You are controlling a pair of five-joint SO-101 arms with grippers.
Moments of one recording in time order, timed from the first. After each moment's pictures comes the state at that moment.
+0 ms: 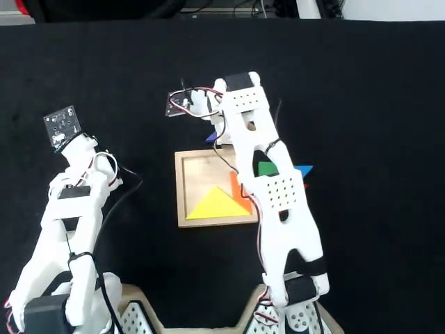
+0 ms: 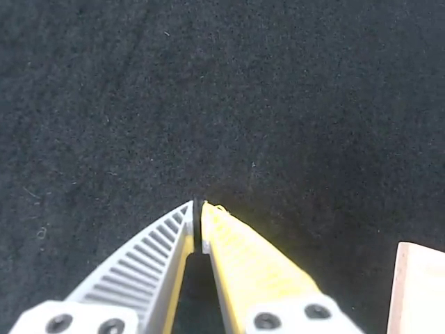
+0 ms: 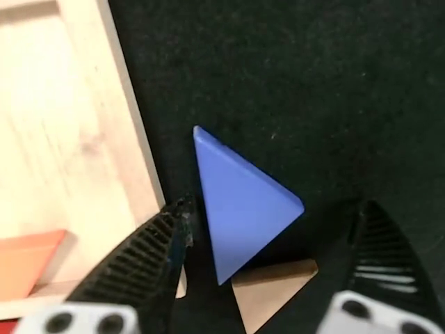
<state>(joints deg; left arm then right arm) -13.0 -25.8 65.4 16.7 14.2 -15.5 61.7 -57.9 90.8 71.5</state>
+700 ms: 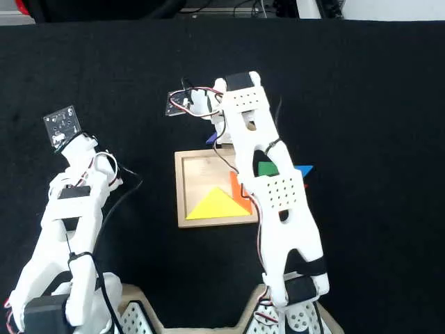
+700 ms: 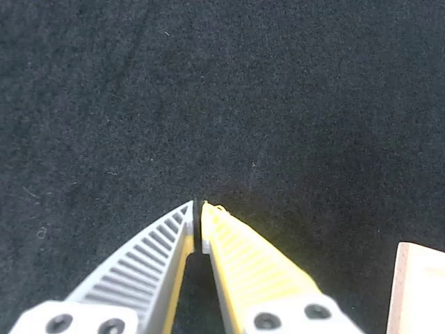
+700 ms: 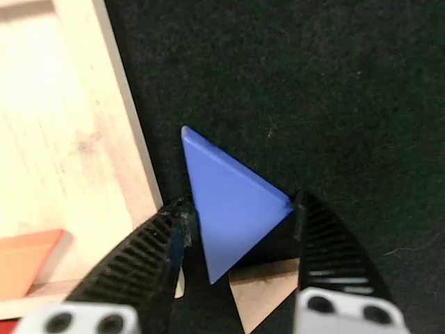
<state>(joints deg) -13.0 -25.8 65.4 16.7 14.2 -15.5 61.8 -58.2 90.8 71.5</state>
